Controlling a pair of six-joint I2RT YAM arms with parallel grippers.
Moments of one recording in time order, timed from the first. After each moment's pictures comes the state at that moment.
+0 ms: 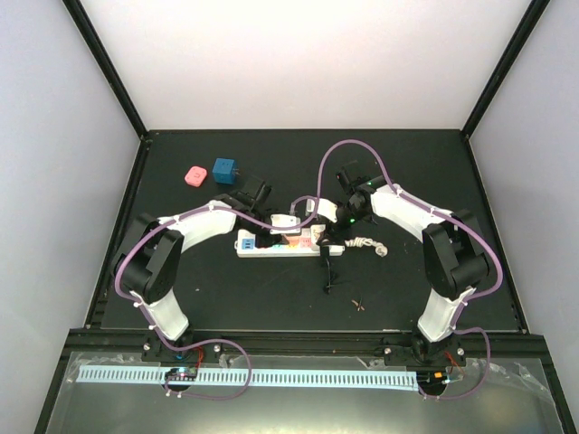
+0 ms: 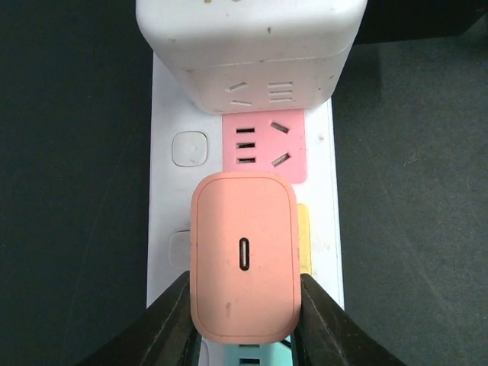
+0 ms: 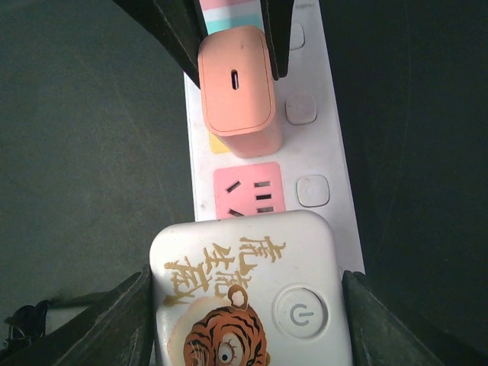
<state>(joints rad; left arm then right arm) -0.53 1.72 1.05 -0.43 0.45 0.97 0.49 1.78 1.25 -0.75 -0.56 -0.90</state>
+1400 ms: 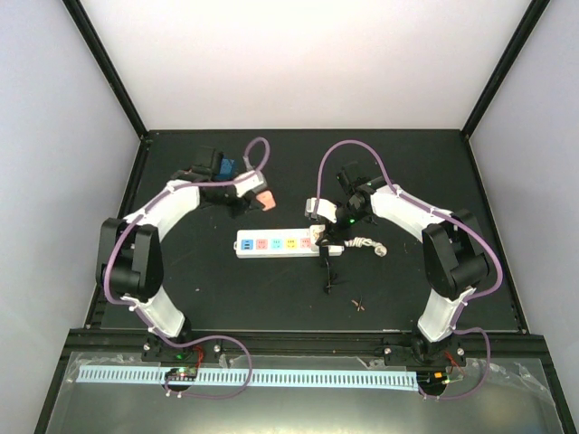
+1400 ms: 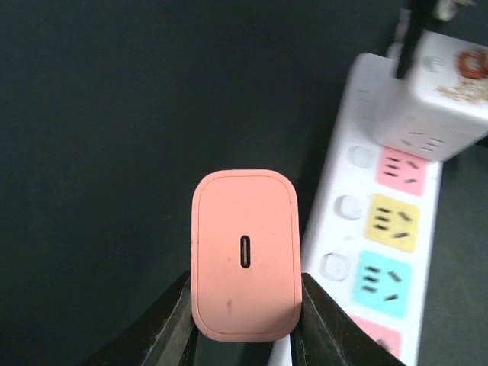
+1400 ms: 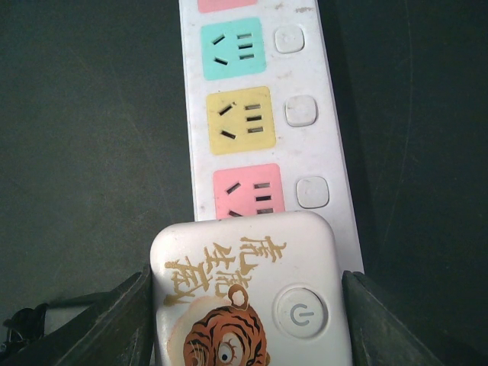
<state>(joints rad) -0.23 1.67 1.18 -0.55 0.68 0.80 0.49 1.78 1.24 -0.74 -0.56 -0.91</state>
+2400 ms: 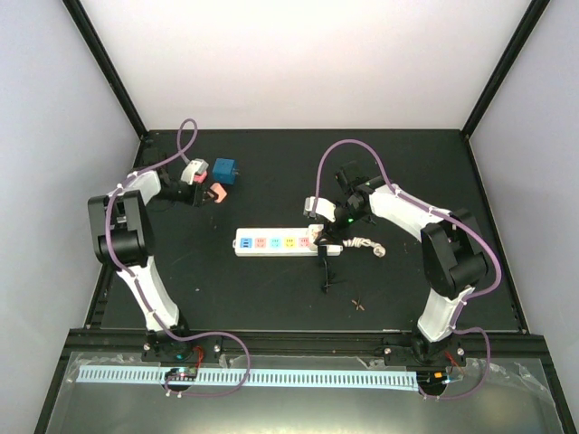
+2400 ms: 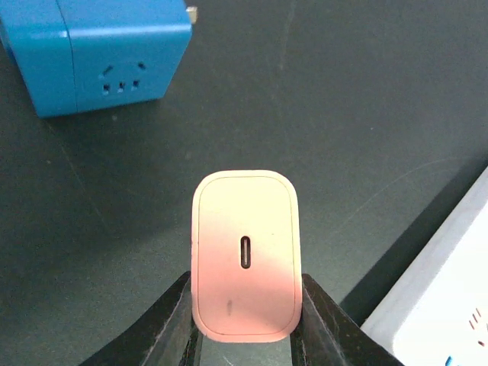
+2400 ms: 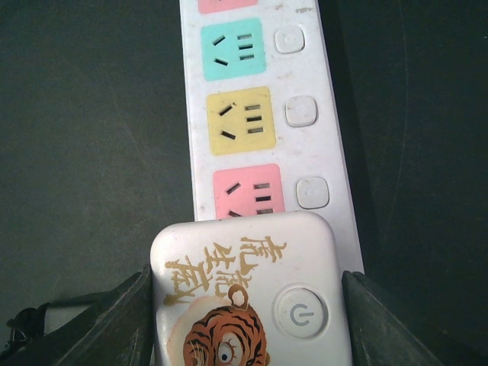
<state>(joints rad) 0.21 1.94 1.34 -0.63 0.78 0.47 0.49 1.79 1.25 -0.73 -0.56 -0.88</state>
